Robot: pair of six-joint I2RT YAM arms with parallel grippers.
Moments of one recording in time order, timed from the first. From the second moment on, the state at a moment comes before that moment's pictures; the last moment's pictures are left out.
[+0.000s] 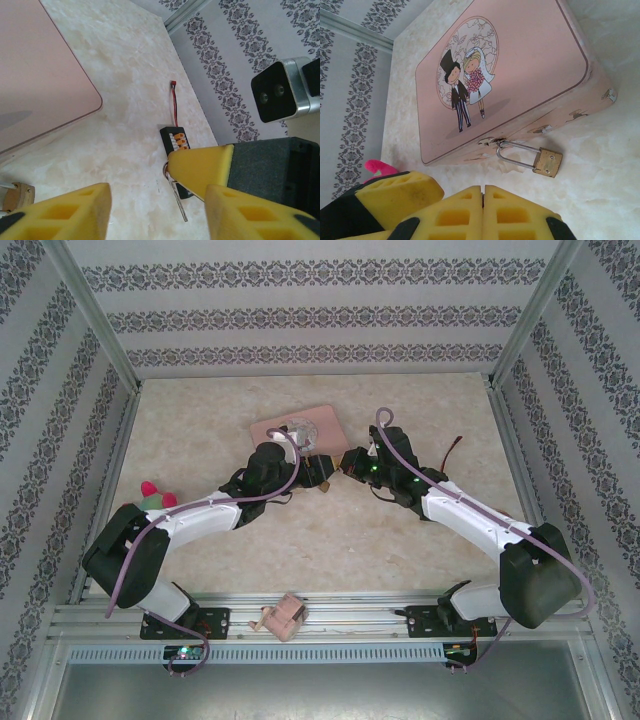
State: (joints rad) left arm -0.64 1.52 0.82 0.39 0.24 -0.79; right arm 0.53 1.36 0.87 -0.10 -0.21 0.90
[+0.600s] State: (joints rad) left arm -0.64 1.57 0.83 0.42 0.27 -0.80; right arm 0.53 1.36 0.87 -0.10 -0.21 0.91
